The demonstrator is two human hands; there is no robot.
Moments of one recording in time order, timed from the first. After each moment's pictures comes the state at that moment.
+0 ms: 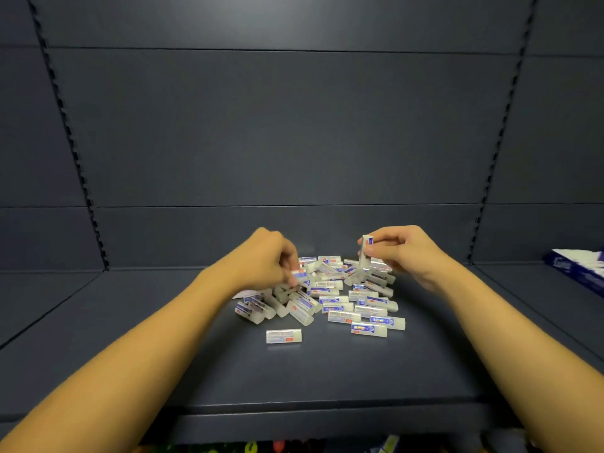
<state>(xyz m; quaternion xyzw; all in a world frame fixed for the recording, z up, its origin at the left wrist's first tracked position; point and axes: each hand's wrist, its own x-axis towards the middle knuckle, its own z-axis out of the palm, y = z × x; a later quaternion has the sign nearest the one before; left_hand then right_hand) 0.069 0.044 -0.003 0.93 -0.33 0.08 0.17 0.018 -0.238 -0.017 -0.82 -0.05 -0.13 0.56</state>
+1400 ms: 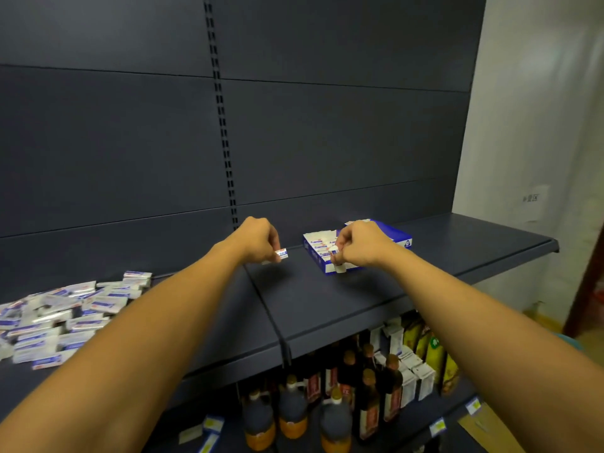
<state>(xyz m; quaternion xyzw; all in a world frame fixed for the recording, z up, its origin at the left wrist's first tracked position) -0.040 -0.428 0.016 0.90 -0.41 0.03 0.16 -0.193 -0.620 0.004 -0.94 0.19 -0.15 0.25</state>
